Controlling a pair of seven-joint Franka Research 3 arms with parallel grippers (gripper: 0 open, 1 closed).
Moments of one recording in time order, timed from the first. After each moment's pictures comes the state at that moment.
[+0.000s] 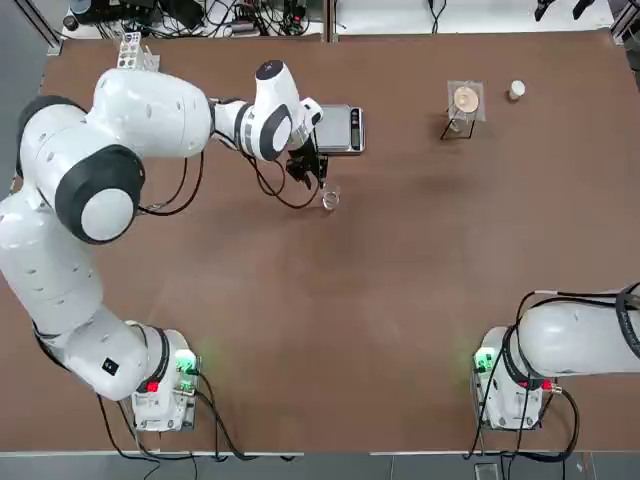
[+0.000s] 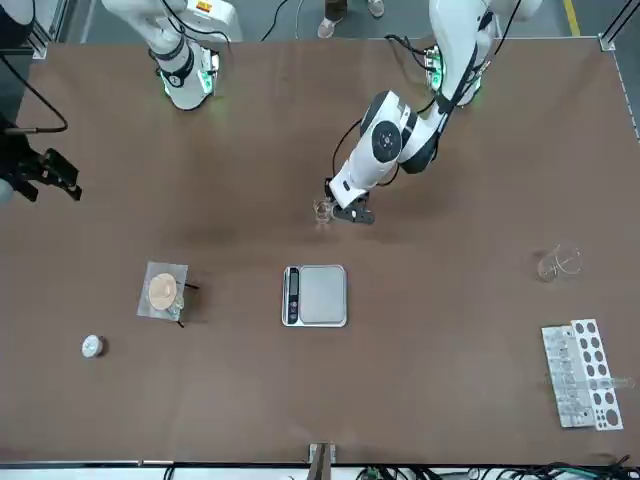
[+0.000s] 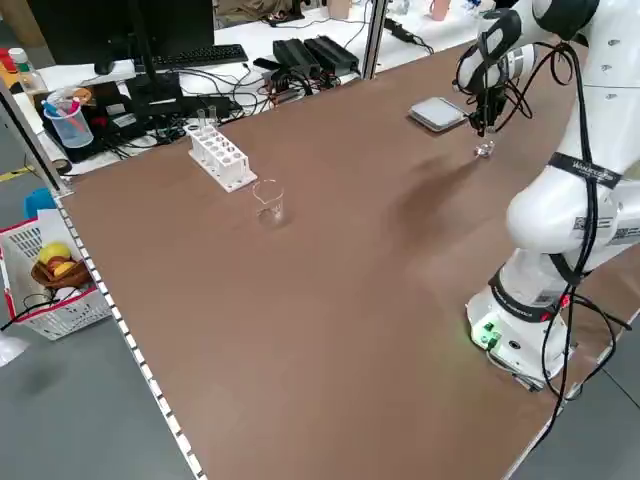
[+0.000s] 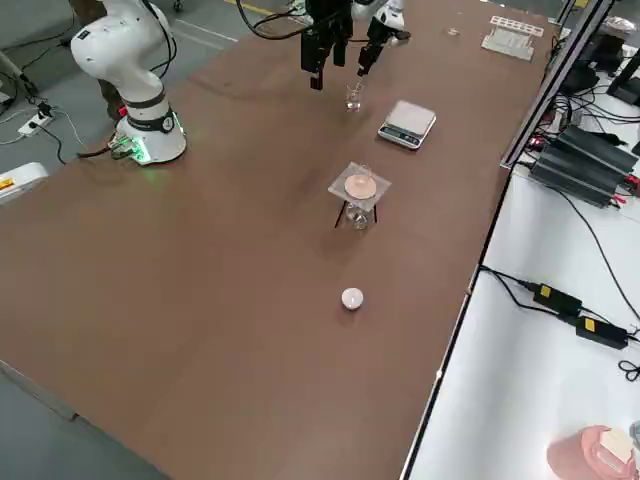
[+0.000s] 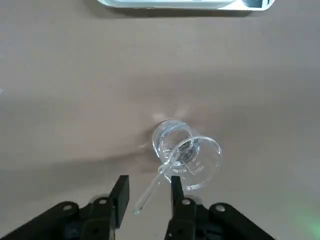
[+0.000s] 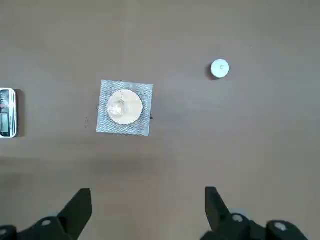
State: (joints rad) left arm -0.51 0.42 -0.29 -2.02 -0.33 2.49 -0.43; right arm 0.01 -0.06 -0.05 -1.69 0.00 1.72 -0.04
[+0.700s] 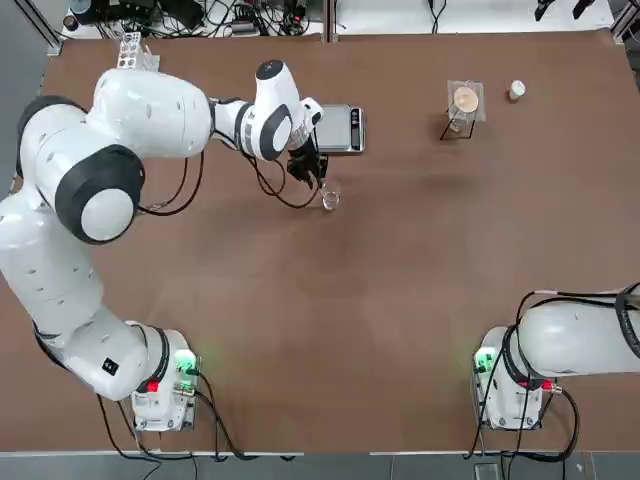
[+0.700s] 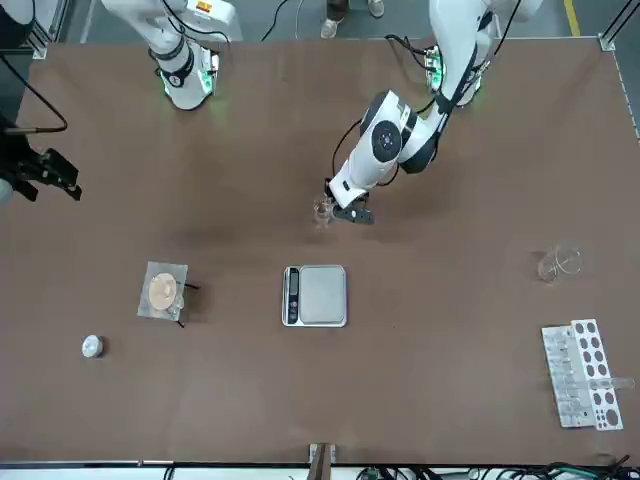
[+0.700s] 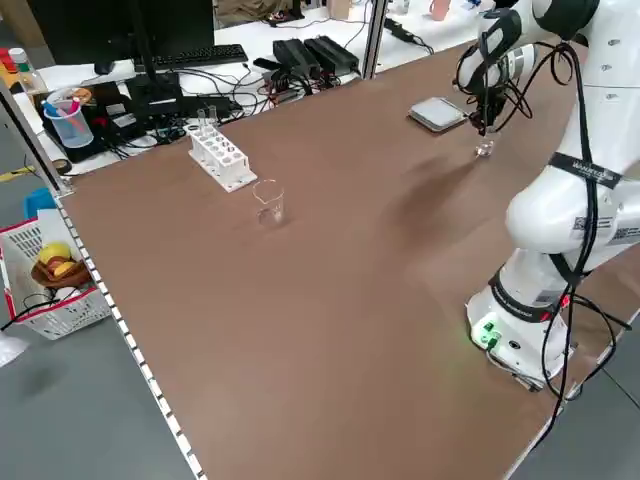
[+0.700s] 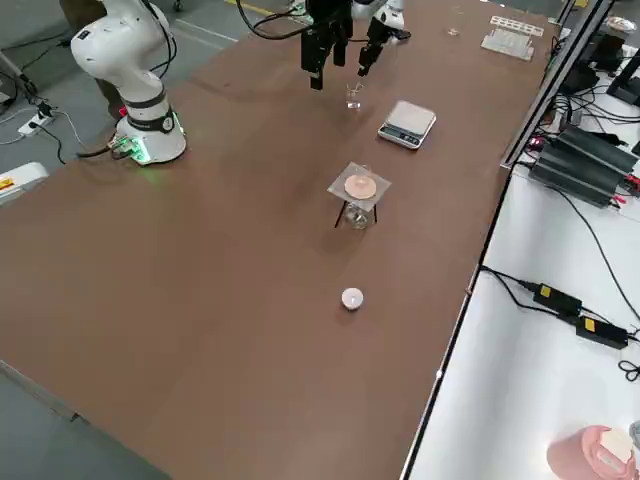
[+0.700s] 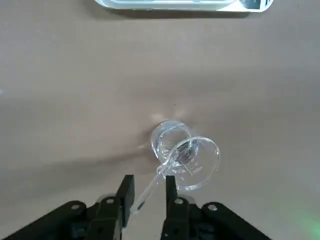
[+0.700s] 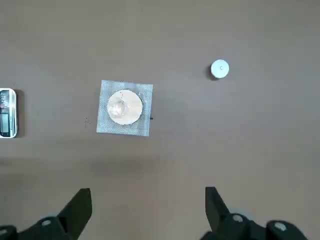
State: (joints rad) left arm -0.51 0.42 -0.29 -2.02 -0.33 2.49 -0.43; right arm 0.01 -0.06 -0.05 -1.69 0.00 1.72 -0.04
